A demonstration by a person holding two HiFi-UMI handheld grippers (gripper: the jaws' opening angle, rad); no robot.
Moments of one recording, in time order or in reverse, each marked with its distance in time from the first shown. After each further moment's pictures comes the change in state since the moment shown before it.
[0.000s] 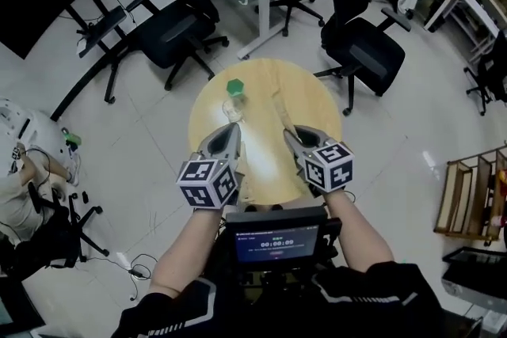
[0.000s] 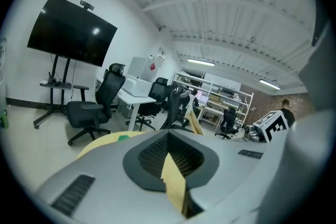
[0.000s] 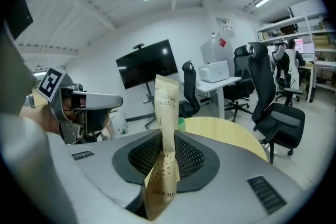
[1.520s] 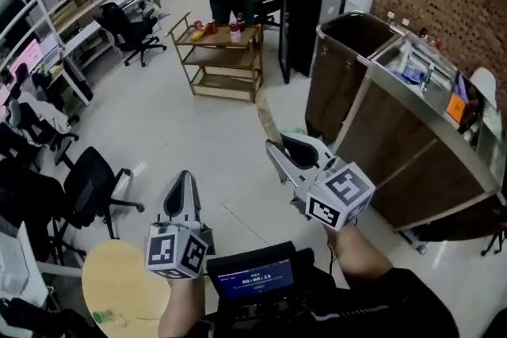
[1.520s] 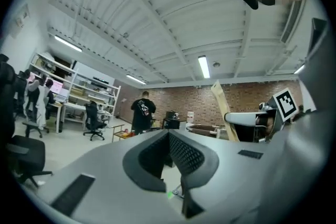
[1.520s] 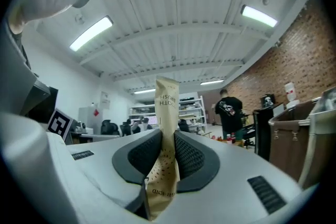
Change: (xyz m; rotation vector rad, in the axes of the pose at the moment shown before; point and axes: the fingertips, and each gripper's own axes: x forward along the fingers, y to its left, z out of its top) left arm -0.436 -0.860 -0.257 0.411 0.089 -1.445; right arm -1.051 0.256 -0.281 0.143 -0.723 -1.493
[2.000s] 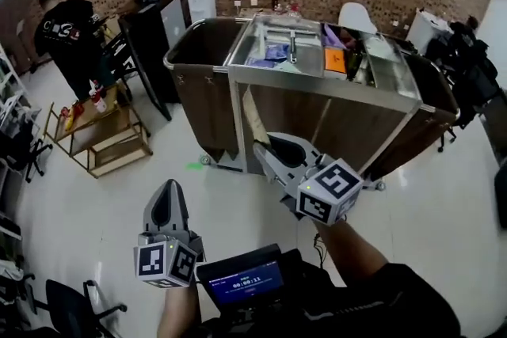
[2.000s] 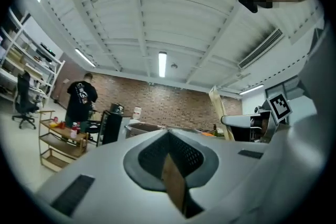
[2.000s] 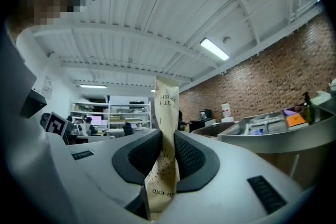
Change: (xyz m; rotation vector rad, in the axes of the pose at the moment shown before) left arm 0.224 -0.221 -0.038 -0.030 0.041 -0.622; right arm -0.167 -0.229 0.032 -0.026 -0.054 -0.612
